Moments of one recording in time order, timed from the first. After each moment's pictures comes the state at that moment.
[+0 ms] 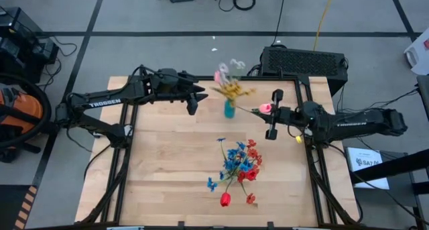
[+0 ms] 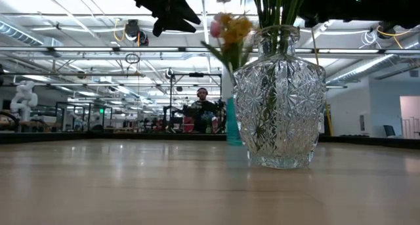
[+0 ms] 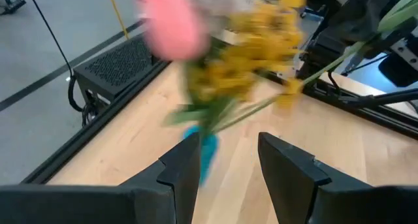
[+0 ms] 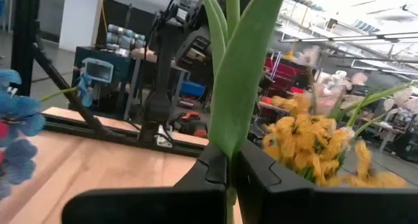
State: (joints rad) left arm 0.31 1.29 1.14 -0.26 0.02 -0.19; right arm -0.10 0.82 0.38 0.61 0.04 -0.29
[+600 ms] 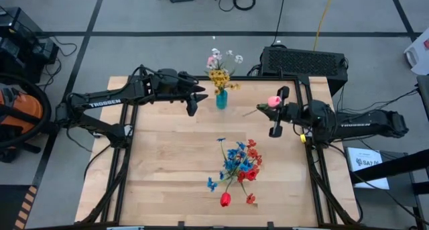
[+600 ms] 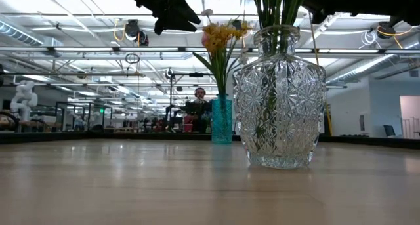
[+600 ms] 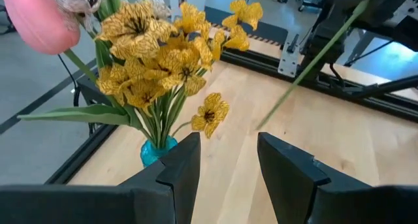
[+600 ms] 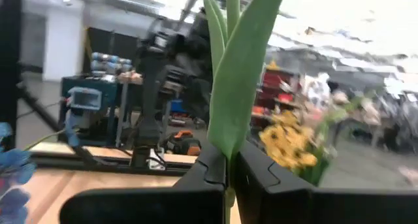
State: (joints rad) left arm 0.30 1.29 1.14 -0.26 0.02 -0.12; right arm -0.10 0.74 0.38 0.61 0.09 -0.21
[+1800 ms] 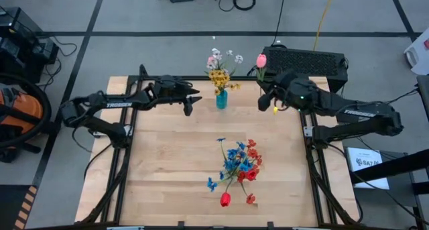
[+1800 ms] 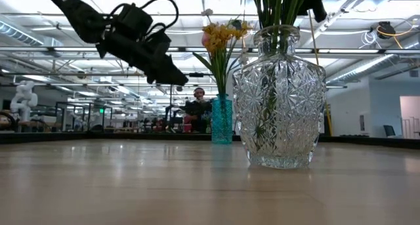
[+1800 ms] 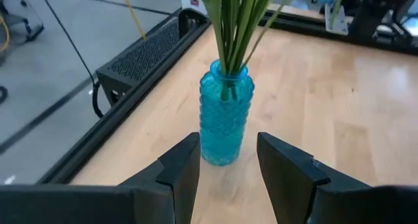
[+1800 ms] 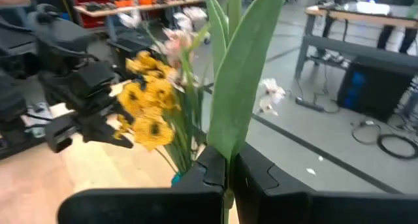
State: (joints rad) left arm 0.54 1.37 0.66 0.31 0.21 0.05; right arm -0.18 0.97 0.96 -0.24 0.52 0.18
